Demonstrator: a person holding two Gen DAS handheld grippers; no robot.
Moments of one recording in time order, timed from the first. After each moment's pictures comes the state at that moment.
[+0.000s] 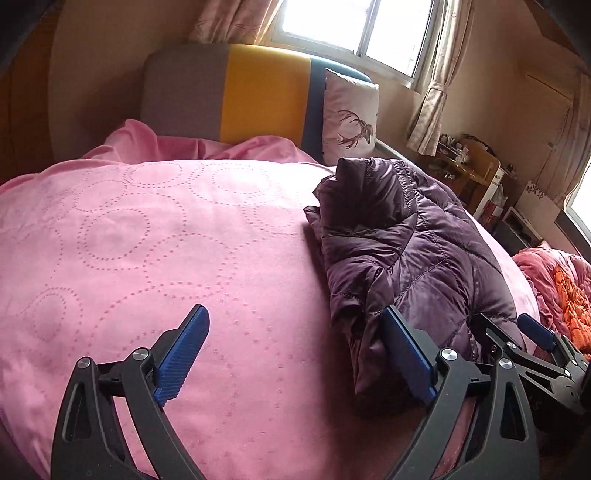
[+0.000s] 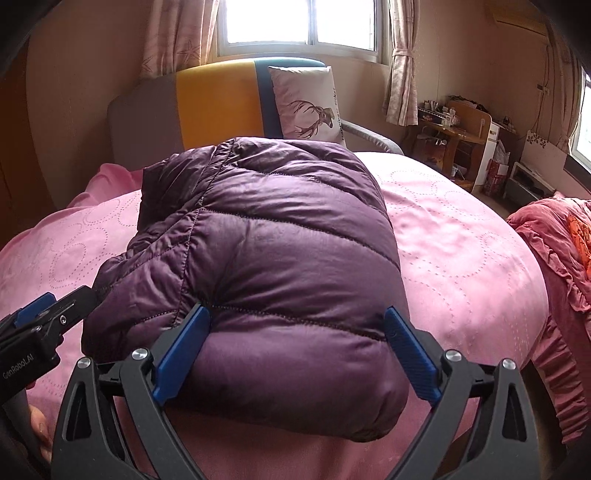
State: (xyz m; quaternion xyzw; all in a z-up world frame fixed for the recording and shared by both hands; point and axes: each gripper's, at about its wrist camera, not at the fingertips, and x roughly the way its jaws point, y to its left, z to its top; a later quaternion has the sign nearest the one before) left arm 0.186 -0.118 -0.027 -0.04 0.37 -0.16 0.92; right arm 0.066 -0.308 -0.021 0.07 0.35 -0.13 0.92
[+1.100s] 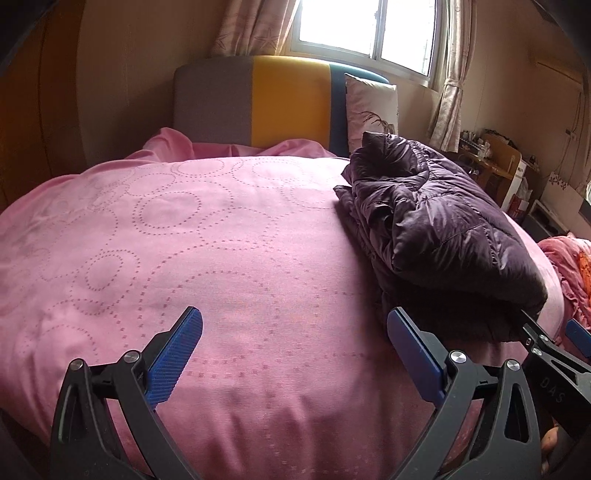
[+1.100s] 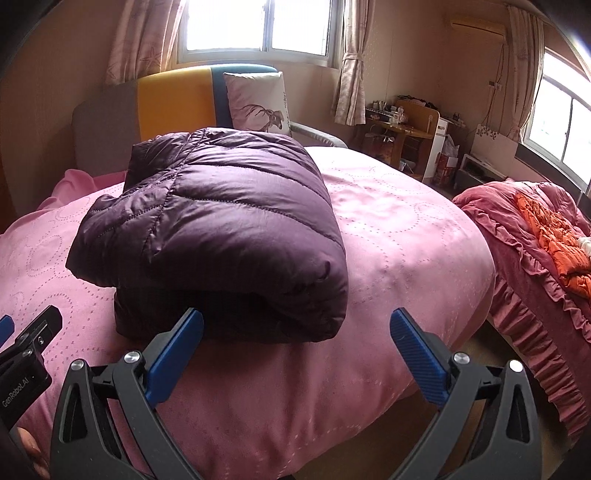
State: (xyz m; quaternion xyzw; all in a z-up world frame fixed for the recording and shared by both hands) left arm 0.114 -0.097 -0.035 0.01 0.35 -0.10 0.93; right arm -0.010 -0.271 -0.024 0.07 0.34 -0.24 0.91
